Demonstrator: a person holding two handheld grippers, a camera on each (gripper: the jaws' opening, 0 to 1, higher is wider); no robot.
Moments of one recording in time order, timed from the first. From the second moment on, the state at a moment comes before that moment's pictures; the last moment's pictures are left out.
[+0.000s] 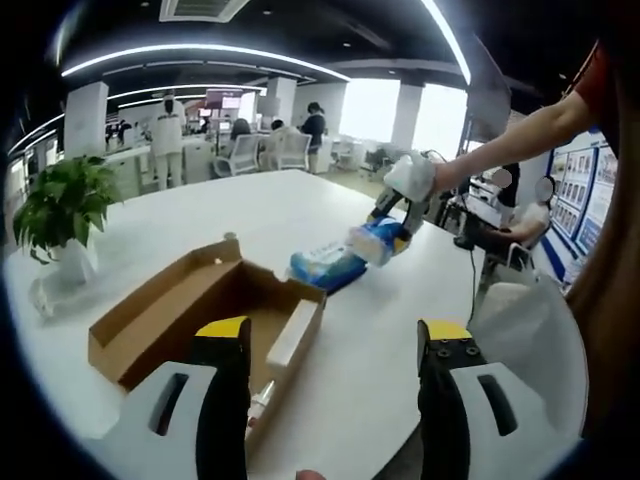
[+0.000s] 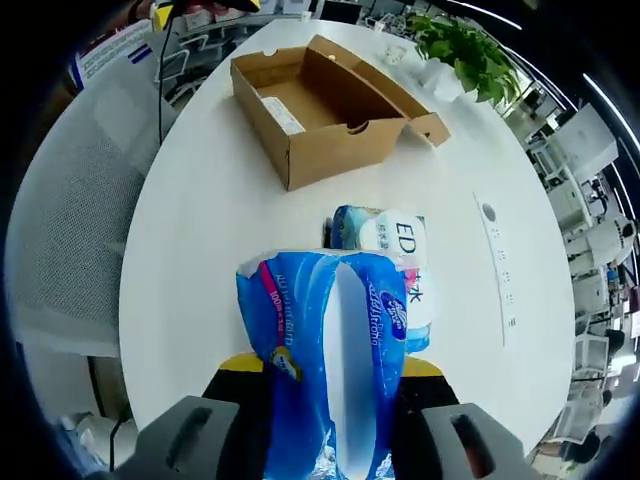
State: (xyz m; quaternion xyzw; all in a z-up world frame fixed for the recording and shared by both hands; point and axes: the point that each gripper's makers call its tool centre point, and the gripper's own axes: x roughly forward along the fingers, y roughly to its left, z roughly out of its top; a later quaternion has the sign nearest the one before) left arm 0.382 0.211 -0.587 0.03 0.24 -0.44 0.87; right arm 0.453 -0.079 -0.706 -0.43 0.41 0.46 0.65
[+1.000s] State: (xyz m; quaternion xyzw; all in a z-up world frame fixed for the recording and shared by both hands) left arm 0.388 0.191 -0.594 0.04 0.25 -0.44 0.86; right arm 0.481 -0.151 -0.729 -0.43 0.44 0.44 0.66
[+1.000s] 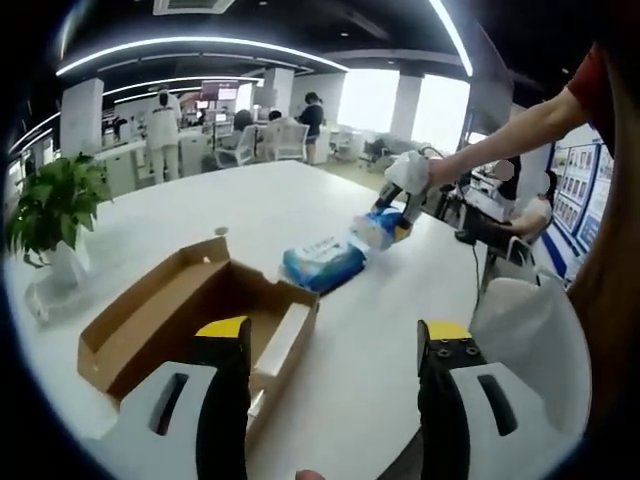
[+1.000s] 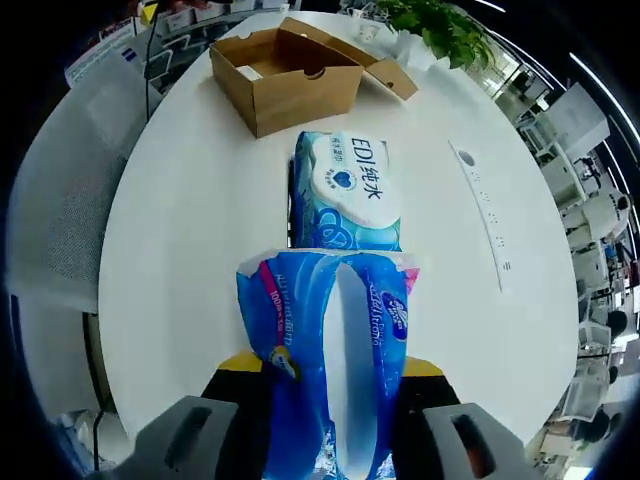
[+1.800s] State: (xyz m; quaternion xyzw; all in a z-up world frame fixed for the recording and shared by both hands) left arm 0.378 0.219 -0.599 0.05 0.28 -0.40 0.87; right arm 0.499 -0.159 -0.759 -0.44 0.45 0.45 0.64
